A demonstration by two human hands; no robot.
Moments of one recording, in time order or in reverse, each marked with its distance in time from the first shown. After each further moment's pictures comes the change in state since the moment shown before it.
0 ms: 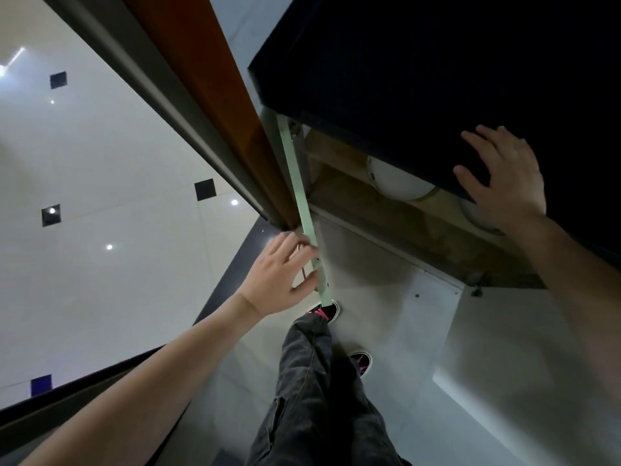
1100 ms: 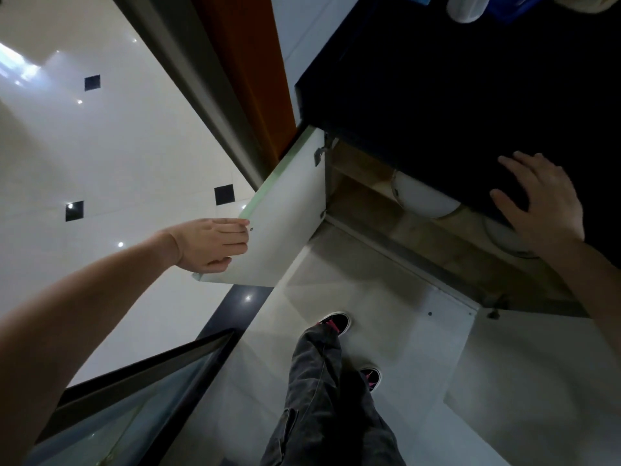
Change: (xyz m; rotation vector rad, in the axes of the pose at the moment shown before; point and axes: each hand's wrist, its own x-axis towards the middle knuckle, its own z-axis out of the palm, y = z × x) left_hand -0.024 -0.175 -0.118 0.429 -0.548 0.548; right_hand 0.002 0.007 -0.003 0.013 -0.008 -0.002
